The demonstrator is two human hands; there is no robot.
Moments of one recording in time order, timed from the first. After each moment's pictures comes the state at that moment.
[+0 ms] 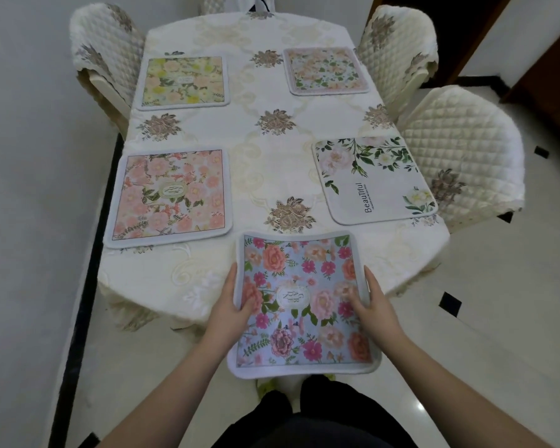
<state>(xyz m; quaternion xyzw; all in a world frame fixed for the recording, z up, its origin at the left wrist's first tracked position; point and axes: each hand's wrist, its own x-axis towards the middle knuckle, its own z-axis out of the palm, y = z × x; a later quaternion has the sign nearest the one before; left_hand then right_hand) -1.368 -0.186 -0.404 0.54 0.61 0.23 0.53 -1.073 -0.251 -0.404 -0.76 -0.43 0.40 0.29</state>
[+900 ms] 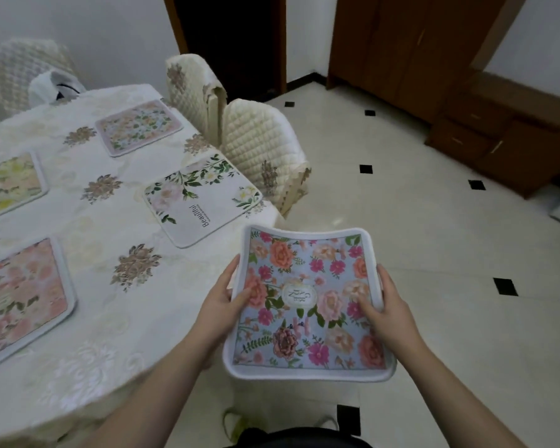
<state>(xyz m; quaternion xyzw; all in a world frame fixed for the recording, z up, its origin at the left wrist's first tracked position) -1.116 -0.273 -0.313 0.64 0.41 0.13 0.64 -0.893 -0.496 -0.345 -0.81 -0.25 0.25 0.46</state>
